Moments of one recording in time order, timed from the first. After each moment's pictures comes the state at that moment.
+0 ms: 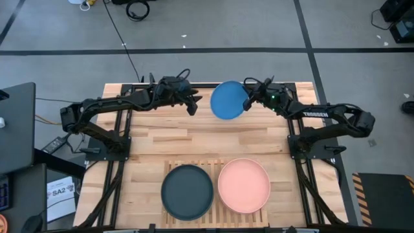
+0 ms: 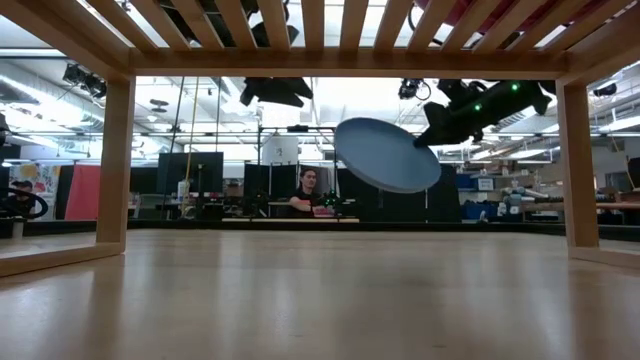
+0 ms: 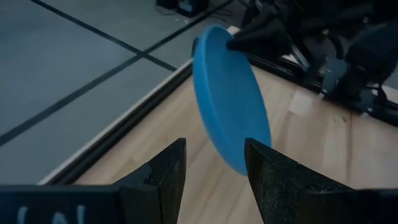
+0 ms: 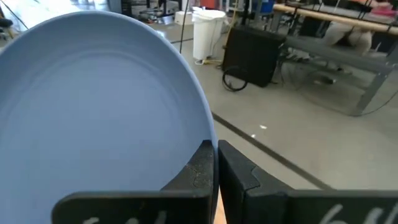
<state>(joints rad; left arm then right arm) 0.39 1.42 1.03 -0.03 -0.08 -0.18 -0.63 1.19 0.44 0.53 0.17 -0.06</state>
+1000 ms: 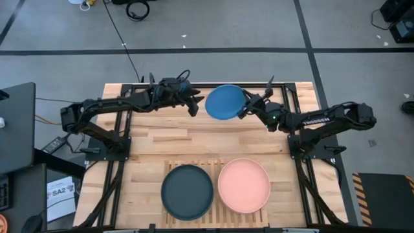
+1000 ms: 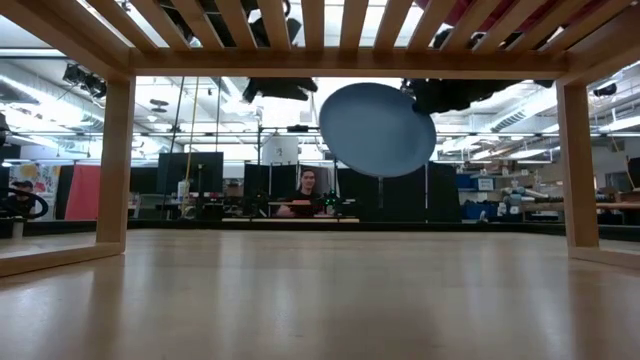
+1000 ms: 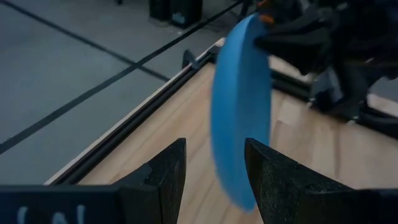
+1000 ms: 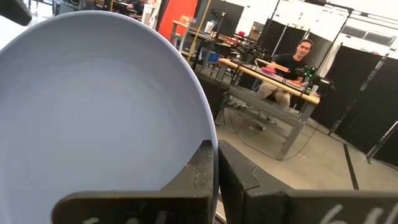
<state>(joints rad) 0.36 1.42 1.03 0.01 -0.09 -0.18 -0.20 1.19 0.44 0.73 0.81 -0.29</state>
